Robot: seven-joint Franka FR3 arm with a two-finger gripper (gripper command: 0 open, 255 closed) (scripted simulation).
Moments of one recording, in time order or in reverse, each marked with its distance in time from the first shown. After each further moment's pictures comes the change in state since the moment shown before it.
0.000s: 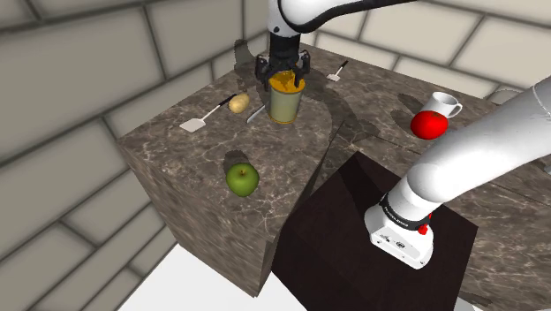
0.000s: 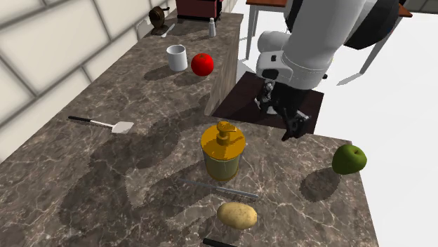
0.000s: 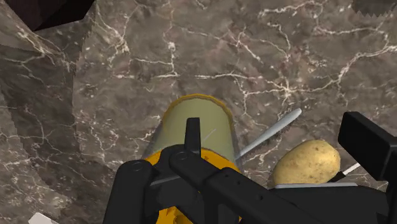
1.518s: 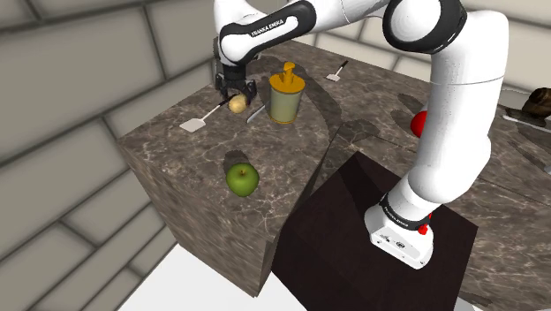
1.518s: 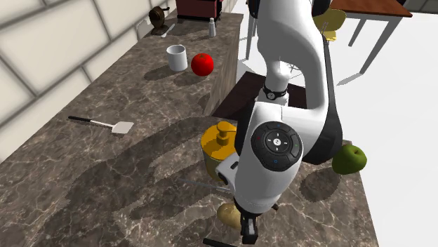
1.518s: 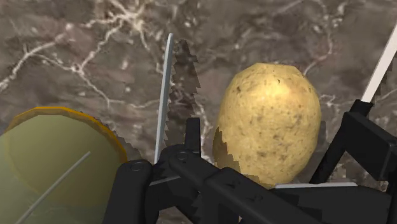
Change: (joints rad) arm 0.037 0.764 -0.019 0.548 -0.222 0.150 0.683
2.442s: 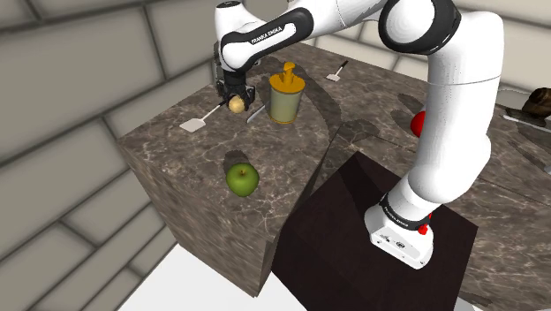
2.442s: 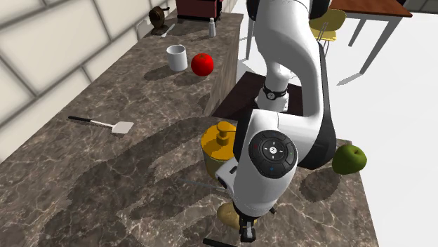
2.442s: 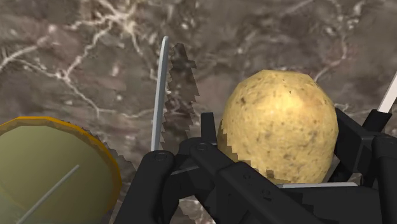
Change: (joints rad) arm 0.002 0.024 -0.006 -0.016 -0.010 0.039 0.006
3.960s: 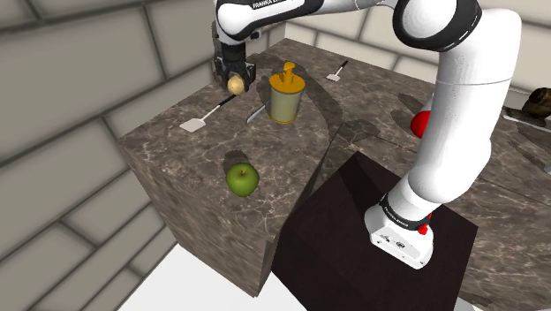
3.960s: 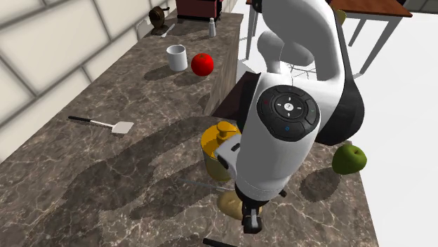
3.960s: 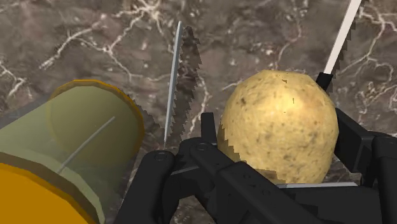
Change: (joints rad) arm -0.007 -0.079 0.018 0.100 0.036 -0.175 -0.029
